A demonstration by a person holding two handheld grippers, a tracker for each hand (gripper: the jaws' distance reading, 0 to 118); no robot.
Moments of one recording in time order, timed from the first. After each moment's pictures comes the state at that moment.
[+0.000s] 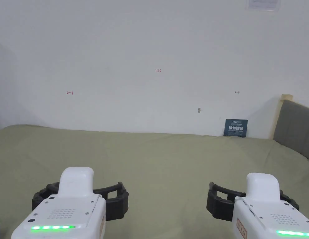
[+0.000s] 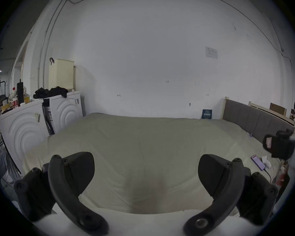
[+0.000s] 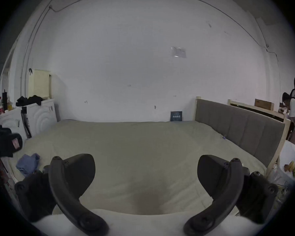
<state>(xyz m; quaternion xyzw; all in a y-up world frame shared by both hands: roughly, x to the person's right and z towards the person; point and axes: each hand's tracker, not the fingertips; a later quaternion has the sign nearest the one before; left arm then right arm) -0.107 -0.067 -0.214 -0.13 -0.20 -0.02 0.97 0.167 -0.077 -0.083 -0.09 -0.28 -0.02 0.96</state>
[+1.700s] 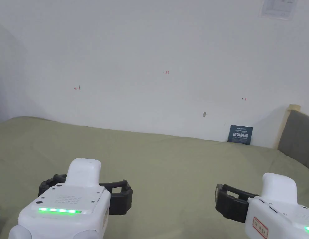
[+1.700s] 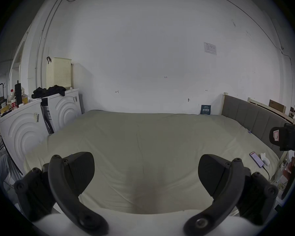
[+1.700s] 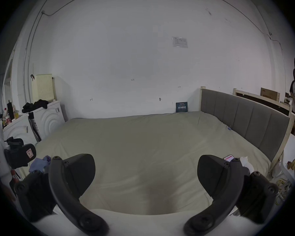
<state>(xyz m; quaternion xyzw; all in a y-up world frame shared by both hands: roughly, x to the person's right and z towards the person) -0.100 -0.062 -0.215 -0.15 -0.20 -0.03 0.97 0.180 -0.049 -0.067 -0.13 -0.24 -0.07 0.96</state>
